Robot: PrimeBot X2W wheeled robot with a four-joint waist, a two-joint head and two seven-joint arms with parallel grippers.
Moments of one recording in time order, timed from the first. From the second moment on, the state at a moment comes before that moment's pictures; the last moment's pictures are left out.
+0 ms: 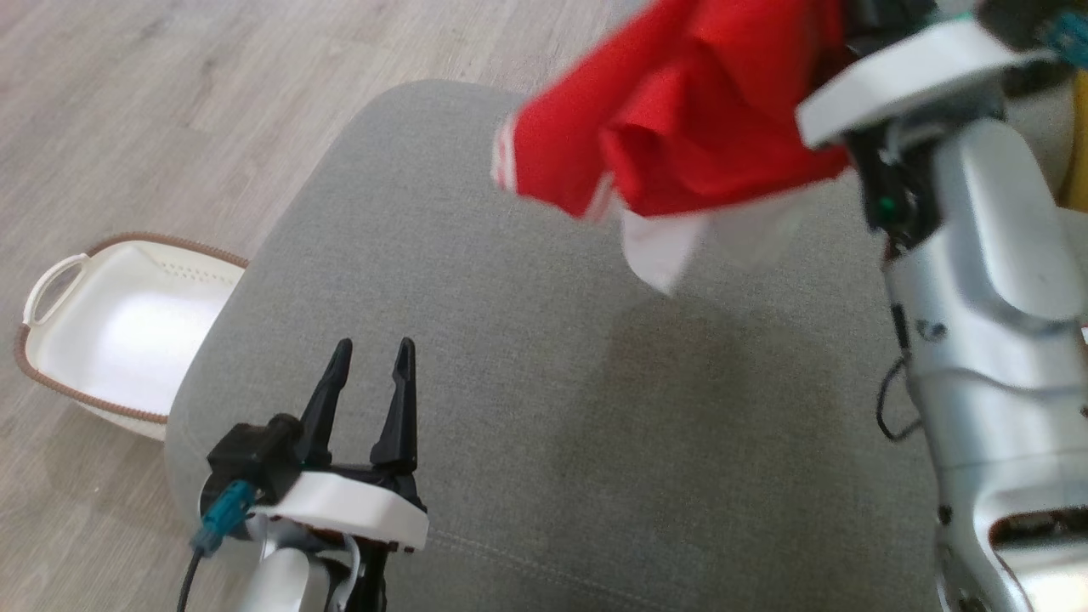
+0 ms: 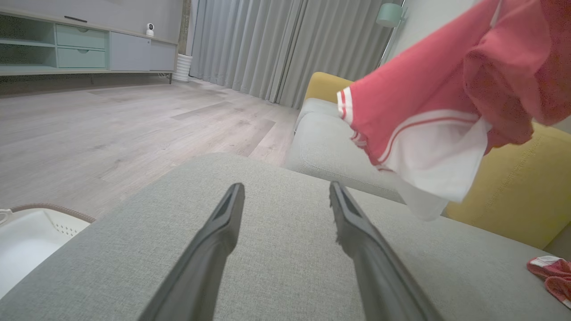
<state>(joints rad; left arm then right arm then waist) -0.04 0.05 -0.28 0.15 -0.33 0.01 -0.25 -0.86 -0.06 0.17 0.48 0.24 0.13 -0.07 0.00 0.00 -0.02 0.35</state>
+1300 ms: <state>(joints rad) -0.05 0.05 -0.27 0.08 -0.33 0.00 -0.25 -0.12 -0.05 -0.03 0.28 0.14 0.13 -0.24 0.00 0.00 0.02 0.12</state>
